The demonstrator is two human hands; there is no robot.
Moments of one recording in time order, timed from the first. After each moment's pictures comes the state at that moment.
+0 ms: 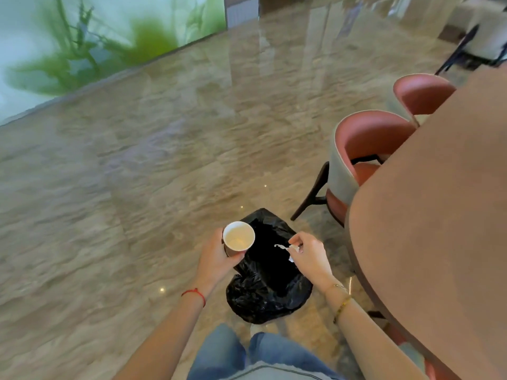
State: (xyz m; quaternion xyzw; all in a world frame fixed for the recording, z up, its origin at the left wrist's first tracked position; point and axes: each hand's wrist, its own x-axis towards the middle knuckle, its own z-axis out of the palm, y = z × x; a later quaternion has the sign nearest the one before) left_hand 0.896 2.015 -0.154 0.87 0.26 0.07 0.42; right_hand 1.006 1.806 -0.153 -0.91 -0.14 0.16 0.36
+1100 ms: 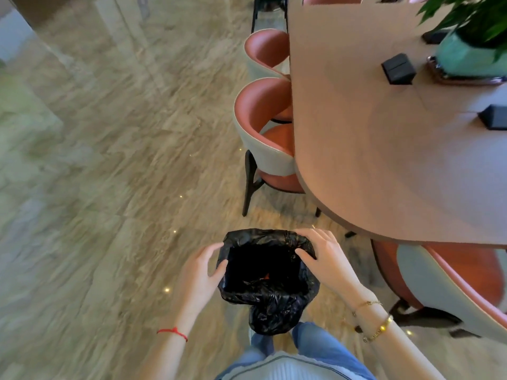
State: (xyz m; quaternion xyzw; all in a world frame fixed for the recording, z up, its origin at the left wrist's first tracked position) left_hand 1.045 2.159 -0.134 0.93 -0.11 -0.09 0.33; right_hand 0.989 1.873 -0.122 -0.94 0.10 0.03 0.32
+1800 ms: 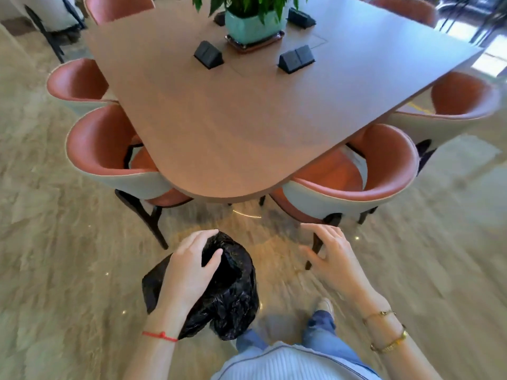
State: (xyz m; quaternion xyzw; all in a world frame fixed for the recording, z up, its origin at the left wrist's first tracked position) left_hand 0.989 1.985 -0.076 0.85 -0.42 -0.17 0.26; right_hand 0.756 1.807 -0.091 -0.85 0.40 -0.14 0.32
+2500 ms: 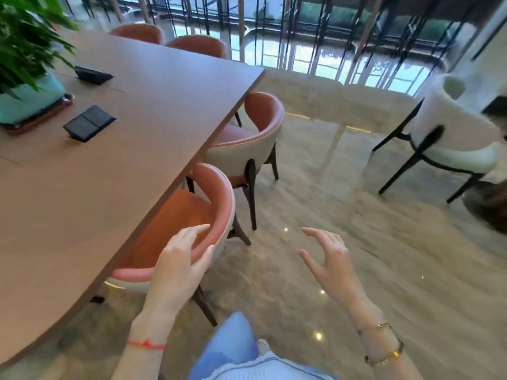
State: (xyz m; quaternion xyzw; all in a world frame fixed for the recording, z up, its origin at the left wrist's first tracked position) left_hand 0.684 1.594 -0.042 0.68 -0.65 -0.21 0.27; right_hand 0.392 1.575 -0.070 -0.69 0.63 -0.26 0.24
